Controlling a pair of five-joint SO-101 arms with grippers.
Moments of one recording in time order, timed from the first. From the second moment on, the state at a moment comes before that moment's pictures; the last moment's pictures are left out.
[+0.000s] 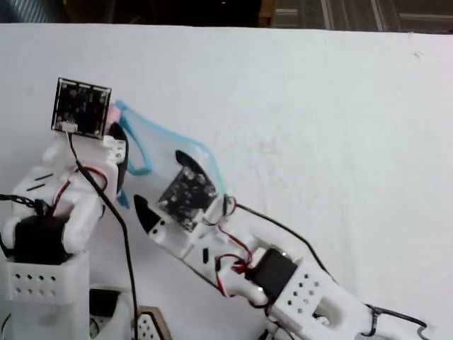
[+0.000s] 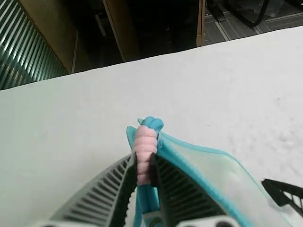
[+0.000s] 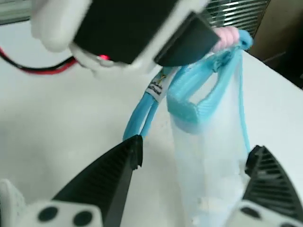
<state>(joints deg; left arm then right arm) -0.9 -54.5 30.2 67.6 -5.0 -56.7 -54.6 55.4 27.7 7.8</state>
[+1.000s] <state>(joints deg) 10.1 -53.5 23.2 73.9 -5.0 -43.2 -42.5 46.9 19.2 12.2</state>
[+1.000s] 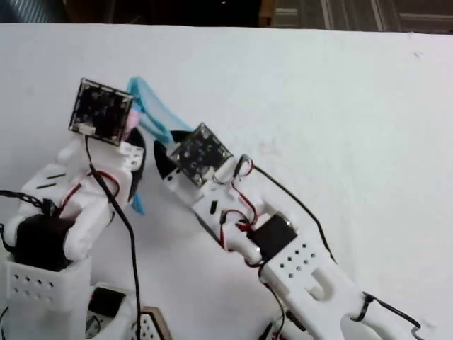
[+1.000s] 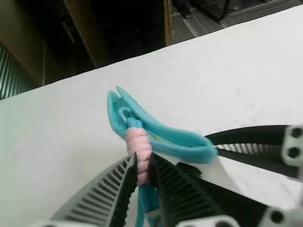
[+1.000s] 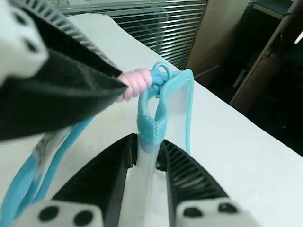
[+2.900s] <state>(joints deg) 5.2 -43.7 46.2 33.0 1.8 -30.7 -50.0 43.3 32.7 14.5</state>
